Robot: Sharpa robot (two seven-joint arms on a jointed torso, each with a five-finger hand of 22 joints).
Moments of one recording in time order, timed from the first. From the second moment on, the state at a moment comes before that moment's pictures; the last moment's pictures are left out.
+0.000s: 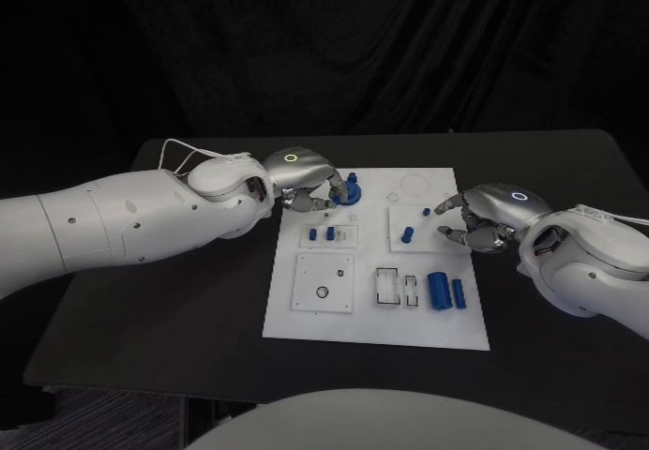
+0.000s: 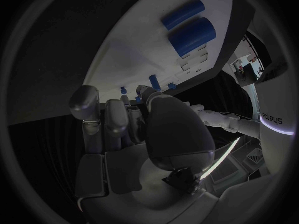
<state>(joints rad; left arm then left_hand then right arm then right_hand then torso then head) 1.34 -0.73 -0.21 1.39 -1.62 -0.35 0.22 1.57 -0.04 0.26 0.12 0.20 0.99 0.07 0.14 0.40 0.90 0.02 0.53 0.41 1.36 -0.05 1.36 1.07 0.09 1.38 0.07 1.19 1.31 1.30 -1.04 -0.25 1.76 -1.65 -0.35 -0.30 1.29 -0.04 0.29 0.19 0.37 0.76 0.13 0.08 0.19 1.43 0.02 1.39 1.31 1.46 -0.05 1.21 1.05 0.11 1.39 0.06 0.94 1.31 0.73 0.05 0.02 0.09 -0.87</state>
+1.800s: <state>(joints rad) 1.29 -0.72 -0.21 1.35 -1.62 -0.26 0.14 1.56 -0.05 0.27 0.14 0.19 0.95 0.06 0.11 0.40 0.93 0.03 0.48 0.38 1.37 -0.05 1.35 1.04 0.09 1.39 0.07 1.19 1.31 1.30 -1.03 -0.25 1.75 -1.65 -0.34 -0.30 1.29 -0.04 0.29 0.19 0.37 0.76 0.13 0.08 0.19 1.42 0.02 1.39 1.31 1.46 -0.05 1.20 1.05 0.11 1.39 0.06 0.93 1.31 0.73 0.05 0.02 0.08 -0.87</state>
